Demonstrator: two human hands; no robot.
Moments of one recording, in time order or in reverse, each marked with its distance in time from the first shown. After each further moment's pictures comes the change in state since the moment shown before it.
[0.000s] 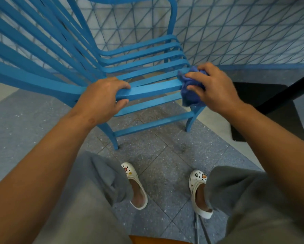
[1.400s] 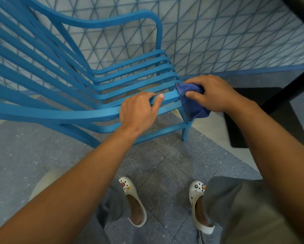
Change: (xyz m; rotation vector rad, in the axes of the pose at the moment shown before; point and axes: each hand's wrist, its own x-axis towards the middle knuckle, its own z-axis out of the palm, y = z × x) left_hand 0.069 0.101 0.082 -0.071 0.245 -0.143; right_hand 0.011 0.057 -0.028 0.197 -0.182 0.104
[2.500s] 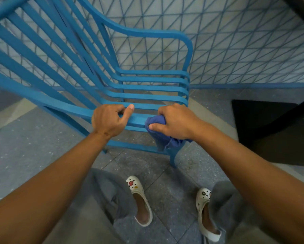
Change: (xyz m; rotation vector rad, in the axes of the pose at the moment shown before) left_hand -0.045 -0.137 -0.052 0.056 0.171 -0.024; right_hand 0.010 -0.142 0.079 -0.112 -0.144 -0.140
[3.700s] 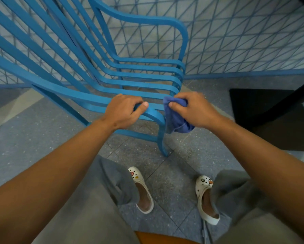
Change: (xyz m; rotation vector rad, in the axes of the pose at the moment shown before) left_hand 0.002 0.039 0.002 -0.111 -0.319 0.318; right_hand -0.045 0.038 0.000 0.383 0.169 0.236
